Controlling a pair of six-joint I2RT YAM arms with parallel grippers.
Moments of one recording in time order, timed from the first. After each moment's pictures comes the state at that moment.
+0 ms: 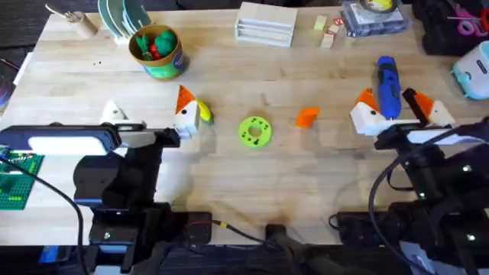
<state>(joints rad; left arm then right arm) -0.01 0.00 0.01 -0.05 0.01 -0.02 0.01 0.00 0.02 -0.13 -0.02 0.03</state>
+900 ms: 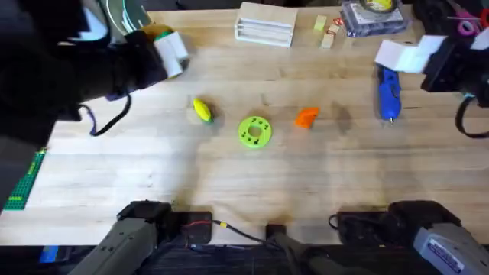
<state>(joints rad) -0.05 0.95 1.00 -0.82 0.05 -0.42 0.01 0.78 0.86 -0.64 -0.06 0.07</state>
